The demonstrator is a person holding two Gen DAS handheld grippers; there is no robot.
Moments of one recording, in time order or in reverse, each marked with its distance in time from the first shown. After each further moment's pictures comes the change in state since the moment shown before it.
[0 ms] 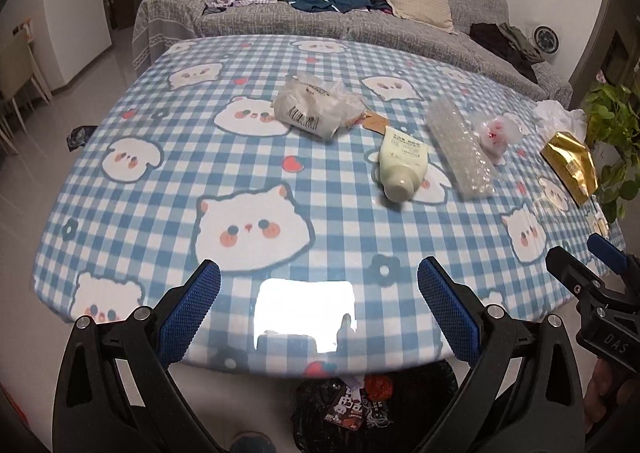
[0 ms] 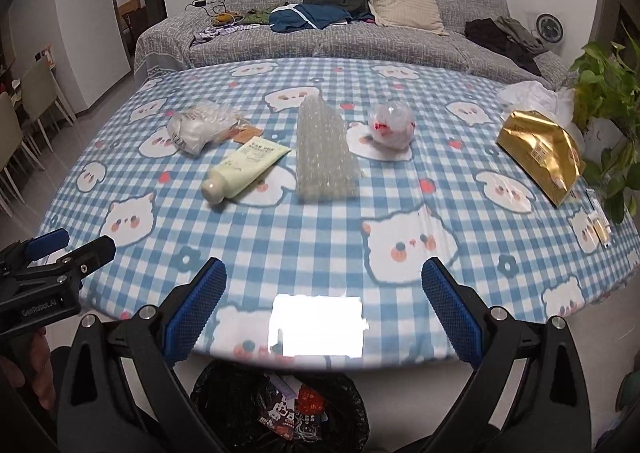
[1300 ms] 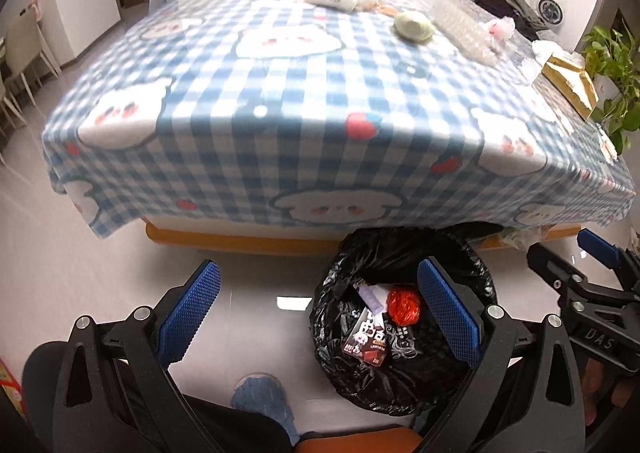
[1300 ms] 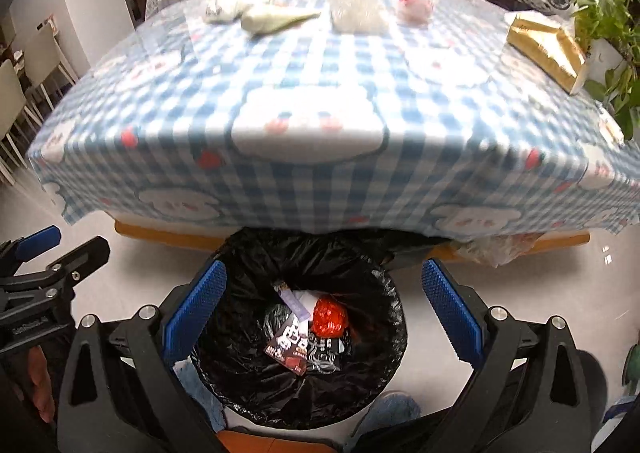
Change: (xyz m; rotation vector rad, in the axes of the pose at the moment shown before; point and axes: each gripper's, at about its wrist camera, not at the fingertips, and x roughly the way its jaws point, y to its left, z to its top) left arm -0.015 0.022 -0.166 -0.003 0.077 0.034; right arm 0.000 0.032 -0.159 -0.016 0.120 0.014
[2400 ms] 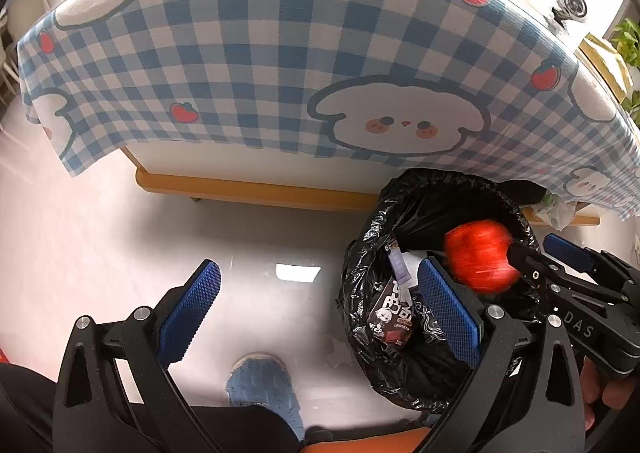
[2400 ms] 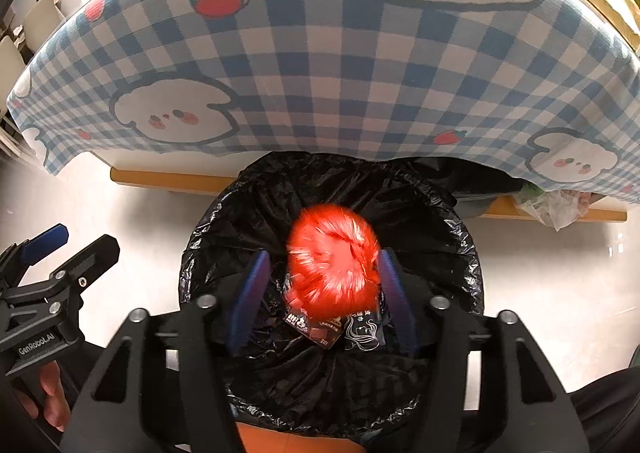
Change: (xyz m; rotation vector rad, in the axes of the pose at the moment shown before) left arm 0.081 0.038 -0.052 -0.058 0.116 0.011; right arm 0.098 0.043 -0.041 -0.031 0.205 0.058
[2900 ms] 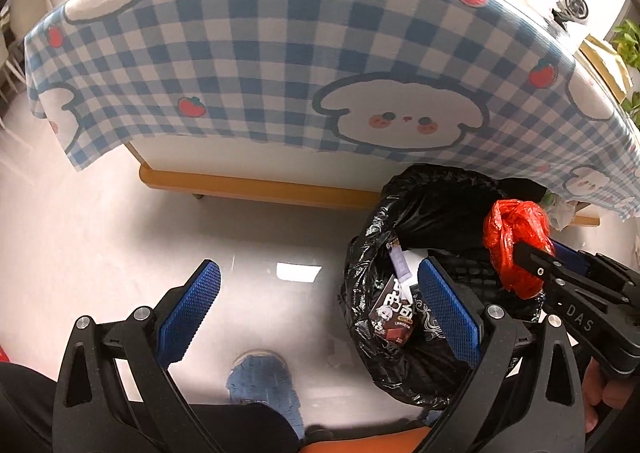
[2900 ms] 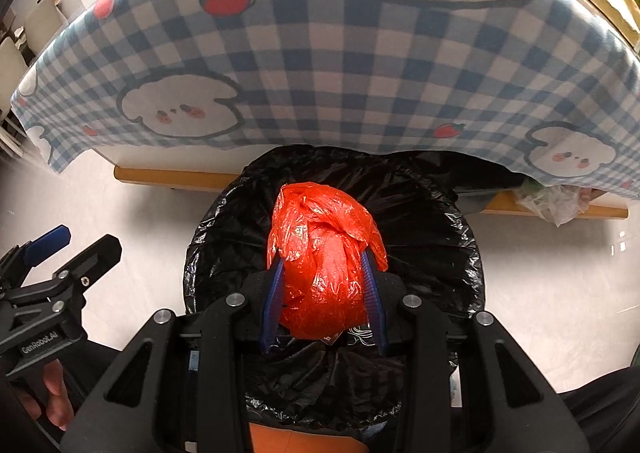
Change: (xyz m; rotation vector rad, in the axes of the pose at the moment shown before) left arm -0.003 0.002 -0.003 -0.003 -0.001 0.002; right arm -0.003 0.002 -0.005 0.005 0.008 0.014
